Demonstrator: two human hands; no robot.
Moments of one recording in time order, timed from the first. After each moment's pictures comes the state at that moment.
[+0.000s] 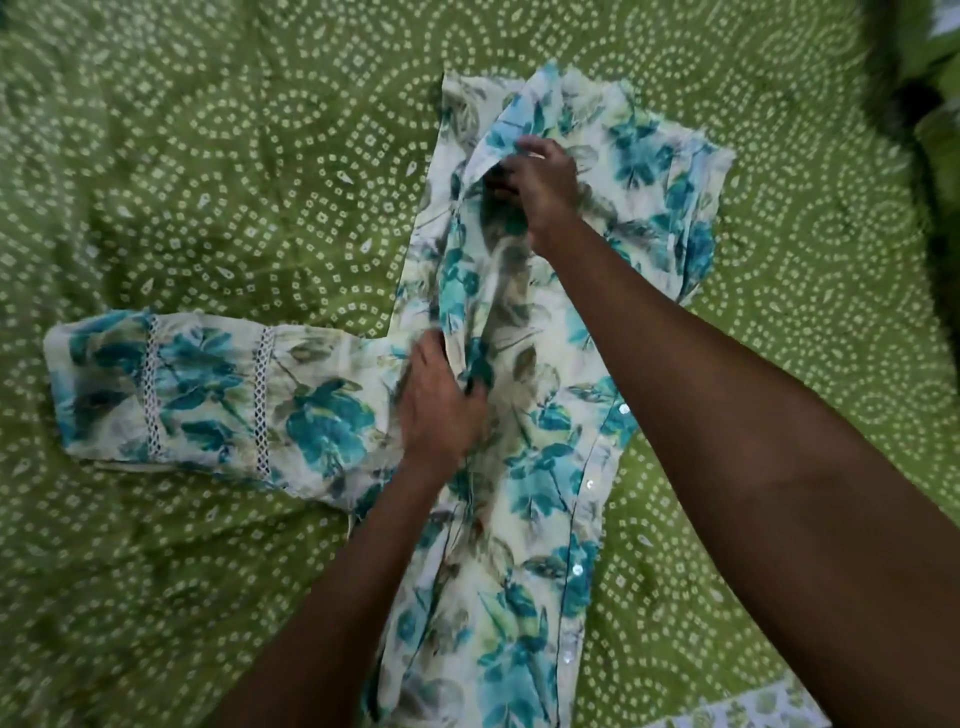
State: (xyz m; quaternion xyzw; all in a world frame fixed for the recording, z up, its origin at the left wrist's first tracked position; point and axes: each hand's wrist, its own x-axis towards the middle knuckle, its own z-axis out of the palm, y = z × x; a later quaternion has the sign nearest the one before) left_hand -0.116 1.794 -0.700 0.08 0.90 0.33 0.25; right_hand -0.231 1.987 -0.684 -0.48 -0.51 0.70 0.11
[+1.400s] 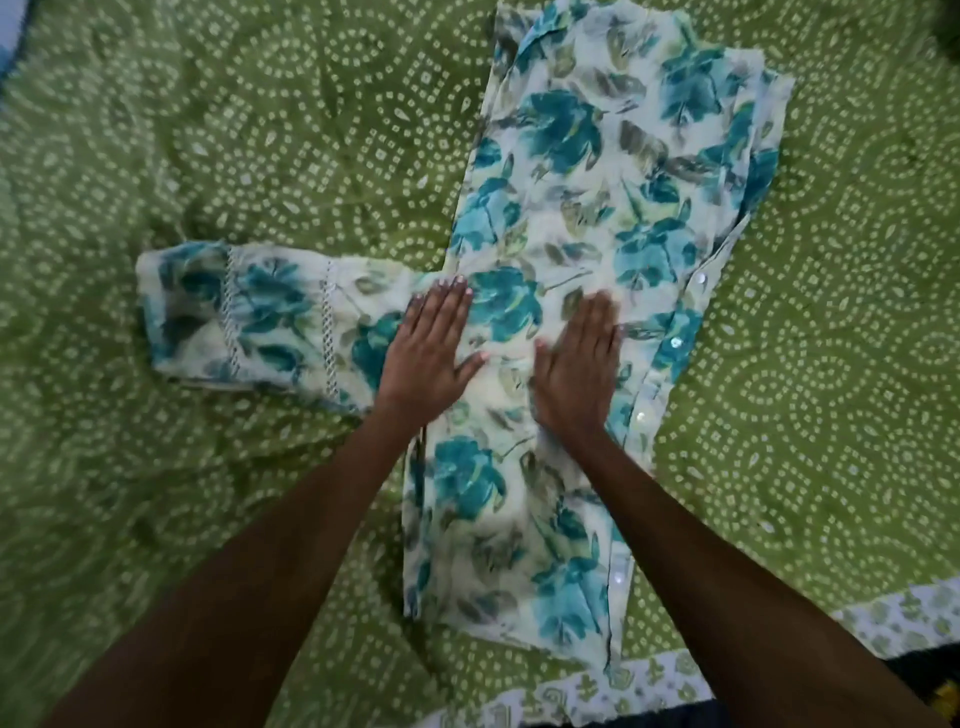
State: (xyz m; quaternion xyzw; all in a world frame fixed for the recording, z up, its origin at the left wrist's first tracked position) left_hand -0.142 1.703 -0.763 0.47 0.88 0.07 0.06; right_hand -0.022 1.845 -0.751 -0.38 -0.91 0.16 -0.02
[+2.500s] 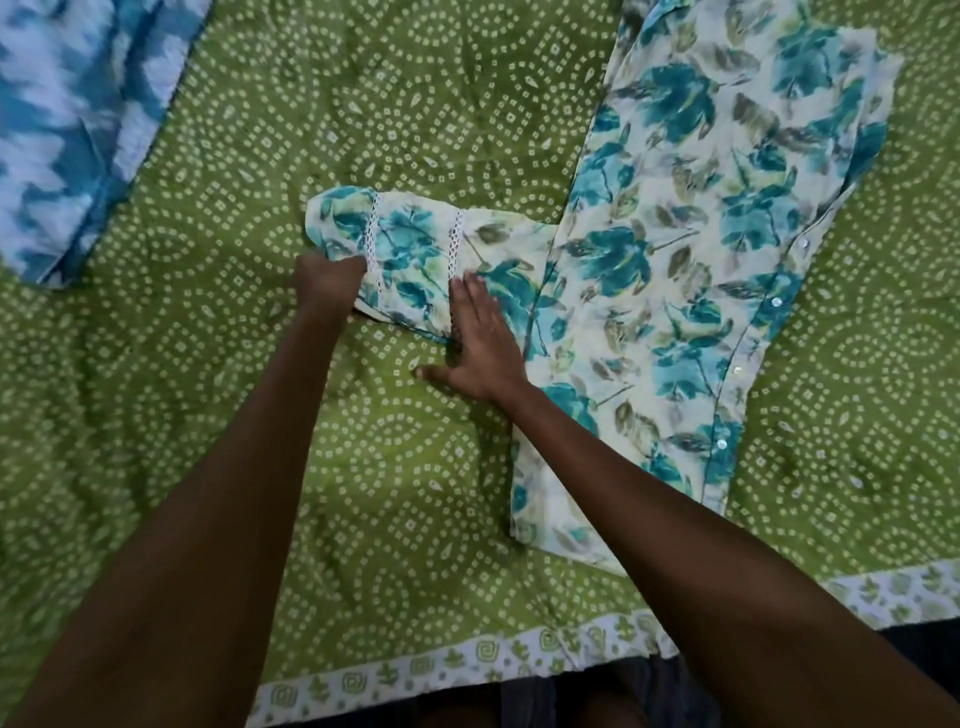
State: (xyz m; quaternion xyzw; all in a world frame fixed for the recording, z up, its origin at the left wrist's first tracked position) left_hand -0.246 1.552 -0.683 -0.17 0.88 0.40 0.20; right_hand -0.105 1.663 -0.714 -0.15 -0.90 0.38 -0.14
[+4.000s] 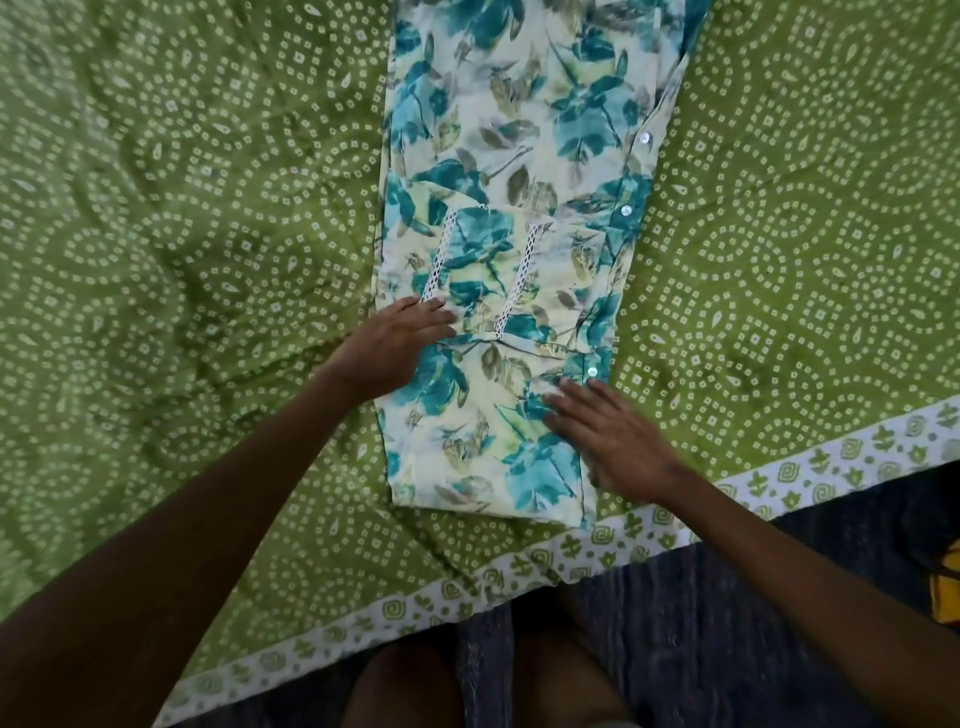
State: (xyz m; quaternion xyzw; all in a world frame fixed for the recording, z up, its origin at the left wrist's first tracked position) left_hand -0.096 1.654 -0.724 0.65 0.72 0.09 0.24; right_hand 0.190 1.826 -0.717 0.04 -0.98 0.16 -0.07
